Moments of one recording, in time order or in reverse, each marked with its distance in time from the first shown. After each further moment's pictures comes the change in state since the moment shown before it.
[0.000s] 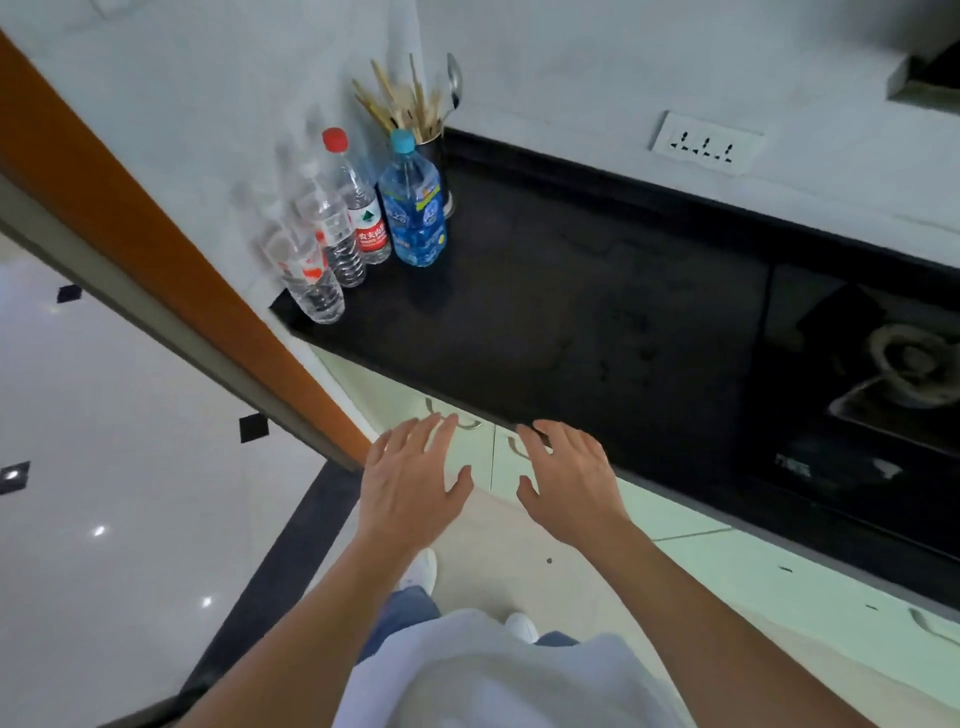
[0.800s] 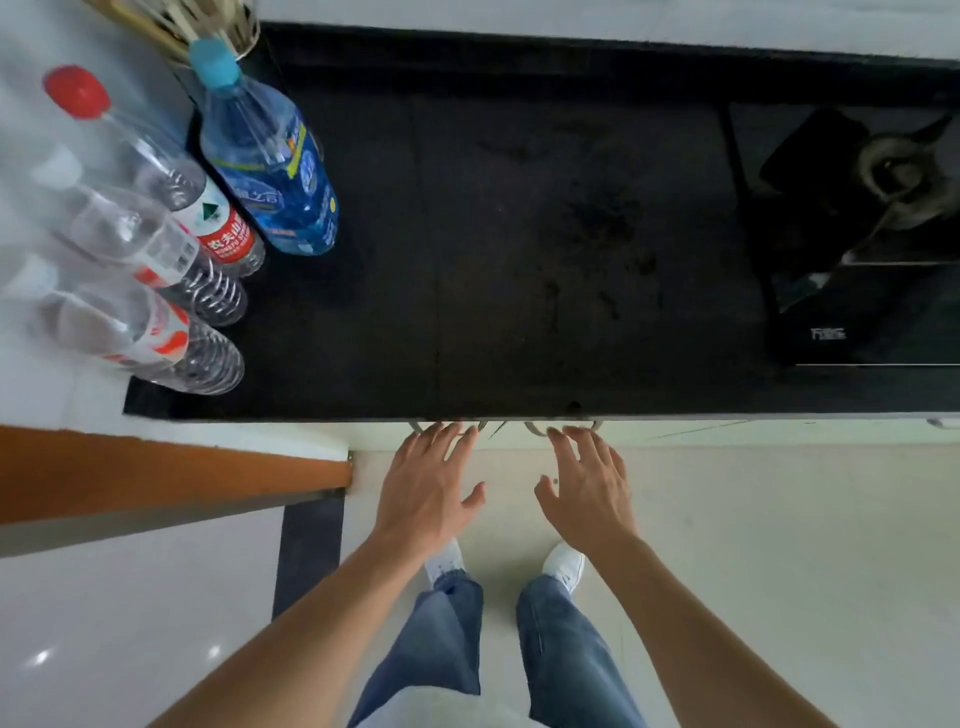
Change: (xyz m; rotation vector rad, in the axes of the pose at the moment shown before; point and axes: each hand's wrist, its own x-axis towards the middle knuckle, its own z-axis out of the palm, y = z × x) left_hand 0.122 -0.084 0.100 0.054 -0.304 0.545; right_hand 0.060 -0.044 0.123 0.169 0.052 0.649
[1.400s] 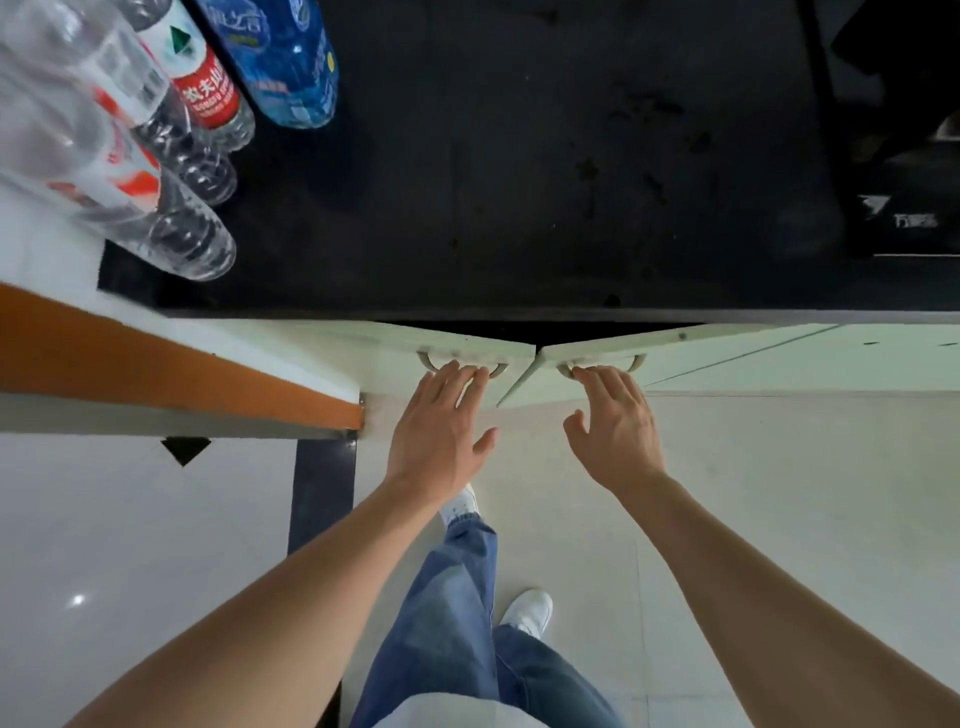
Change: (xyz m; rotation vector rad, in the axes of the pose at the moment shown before) left_hand -0.034 -0.009 0.064 0.011 0.056 0.037; right_hand -0.018 0.024 0.061 0.144 0.110 -0.107
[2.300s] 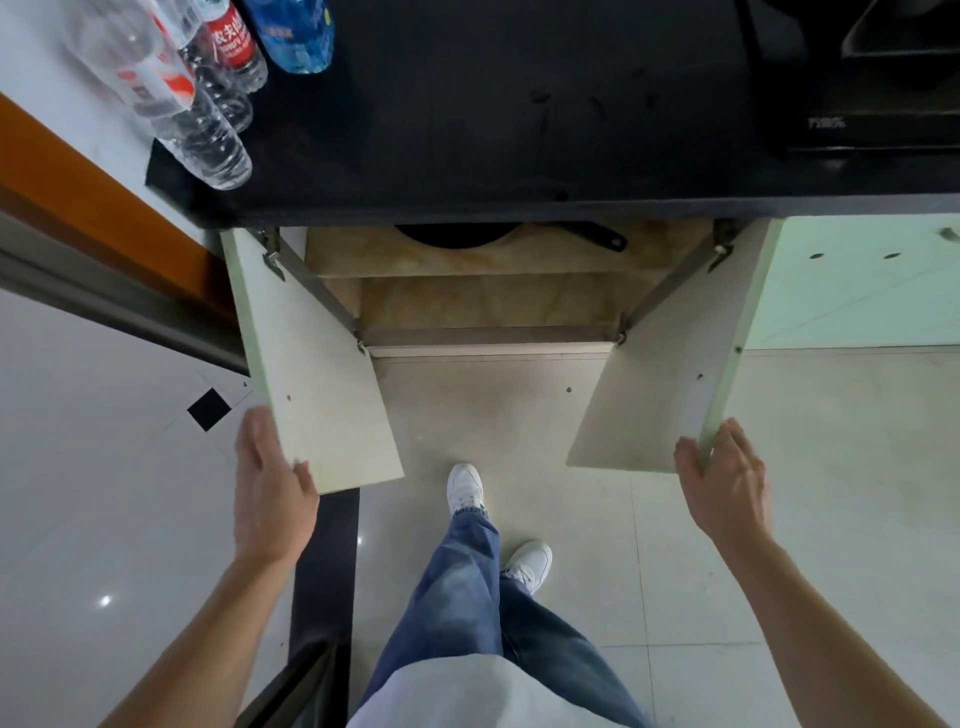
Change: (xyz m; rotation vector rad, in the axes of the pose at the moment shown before) left_hand -0.231 -0.036 0.010 -0.272 0.208 -0.594; right_hand -0.211 0.106 -0.031 0.112 0.091 0.484
